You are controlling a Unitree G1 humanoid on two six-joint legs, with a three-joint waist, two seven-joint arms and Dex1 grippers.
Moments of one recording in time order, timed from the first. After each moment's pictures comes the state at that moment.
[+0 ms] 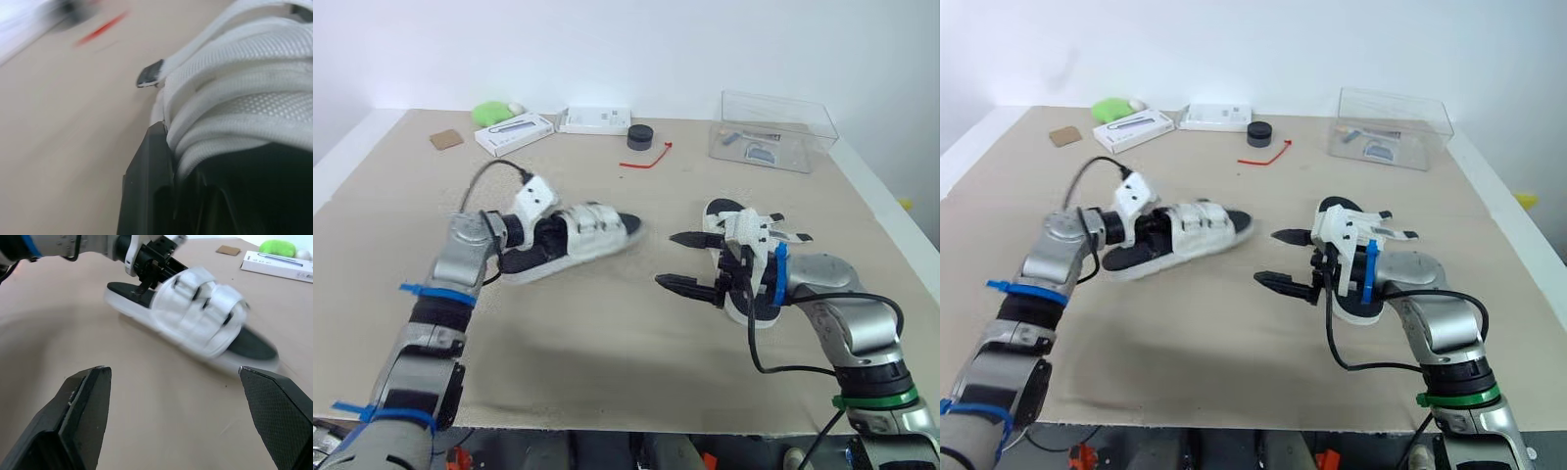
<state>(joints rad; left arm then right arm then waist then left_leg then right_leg) -0.74 0.49 -0.03 0.39 0.05 0.28 -0.67 -0.46 -0.62 0.03 -0.19 0.45 0.47 1.01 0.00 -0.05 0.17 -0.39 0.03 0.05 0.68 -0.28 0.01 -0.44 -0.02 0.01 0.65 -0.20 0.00</state>
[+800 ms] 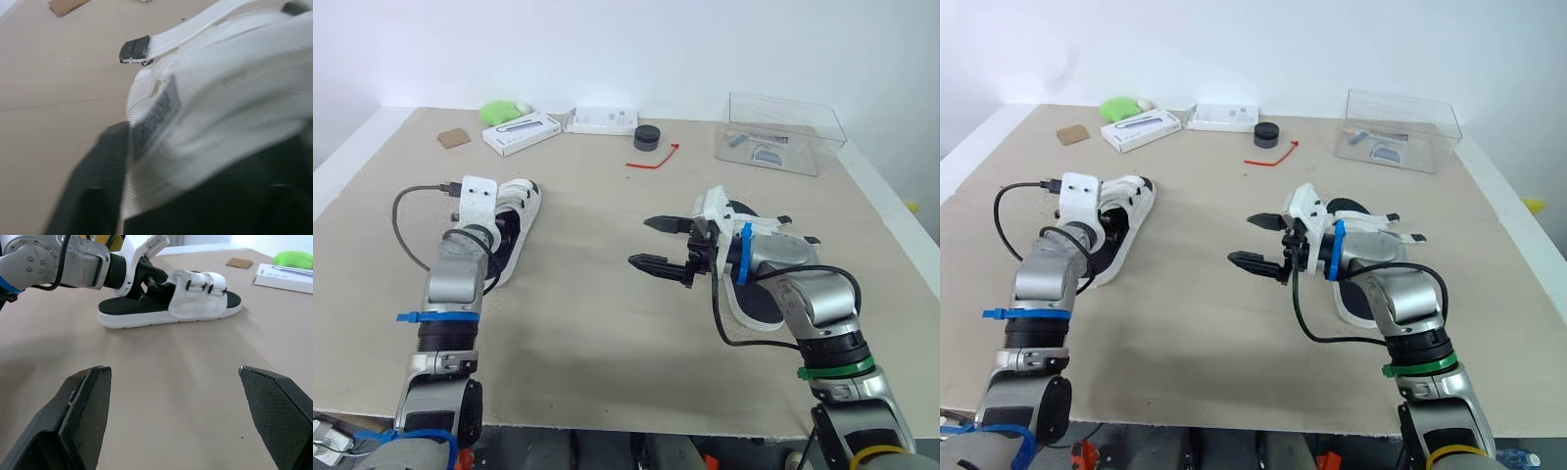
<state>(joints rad) -0.63 0.33 0.18 0.14 0.04 0.73 -0.11 -0.59 -0.51 0.11 -0.09 0.41 0.50 0.98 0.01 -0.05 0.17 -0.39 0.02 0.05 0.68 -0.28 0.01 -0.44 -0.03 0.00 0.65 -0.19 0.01</state>
